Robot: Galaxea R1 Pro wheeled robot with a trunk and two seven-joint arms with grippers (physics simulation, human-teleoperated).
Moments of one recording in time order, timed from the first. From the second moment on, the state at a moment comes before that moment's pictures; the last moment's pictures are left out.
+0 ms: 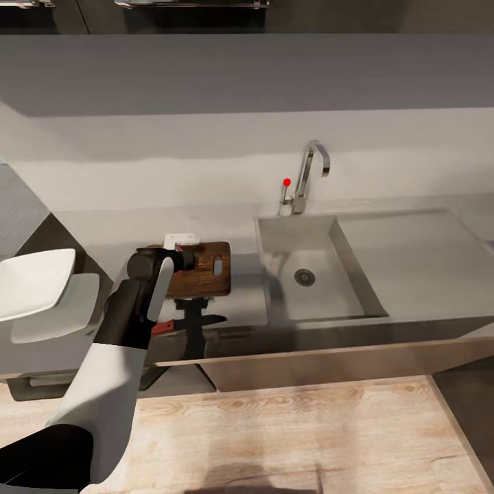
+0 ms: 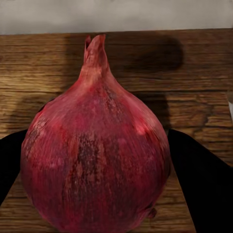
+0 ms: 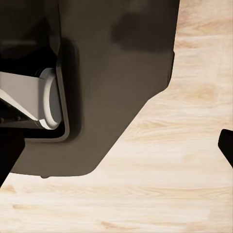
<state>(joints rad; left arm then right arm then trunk) -0.97 -0.11 -0.07 -1.28 0.10 1.00 0.25 -0.04 0.01 0.08 -0.03 -0.06 -0.33 0.05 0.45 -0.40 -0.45</state>
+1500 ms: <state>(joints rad) -0.97 -0.11 -0.07 -1.26 0.10 1.00 0.25 -0.04 0.01 0.08 -0.03 -0.06 -0.33 0.05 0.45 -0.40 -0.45</state>
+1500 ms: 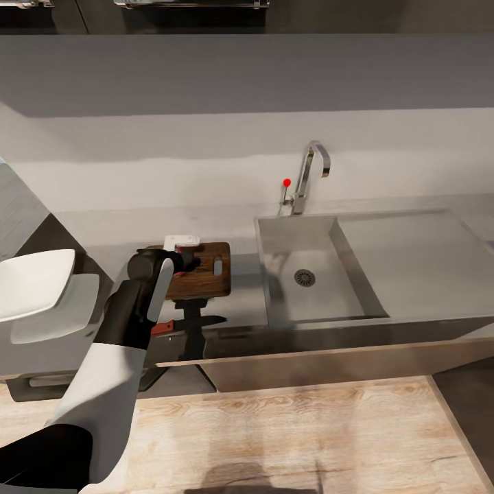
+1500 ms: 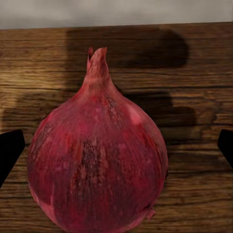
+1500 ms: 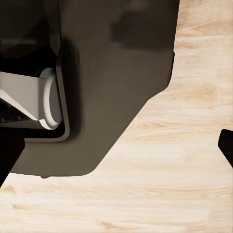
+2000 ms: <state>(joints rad) -0.97 -0.10 -0.06 -1.49 0.10 1.00 0.25 -0.04 0.01 0.08 -0.03 -0.06 -0.33 0.05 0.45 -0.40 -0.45</state>
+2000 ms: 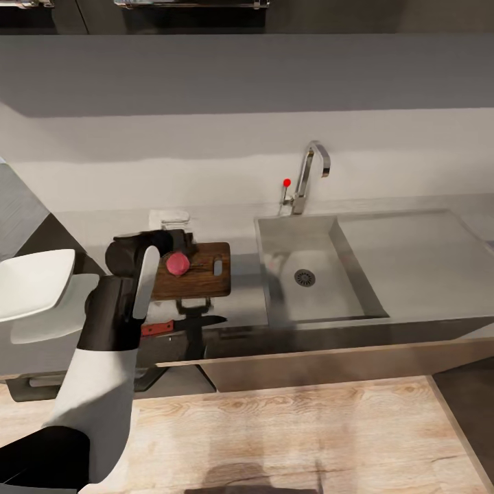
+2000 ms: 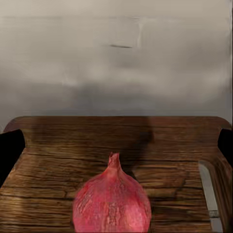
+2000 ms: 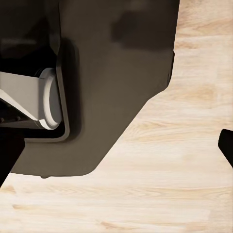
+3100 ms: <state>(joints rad) -0.97 -0.10 -0.06 -1.54 0.10 1.01 0.25 -0.04 0.01 0.08 -0.03 -0.05 -0.34 0.06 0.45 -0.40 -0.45</state>
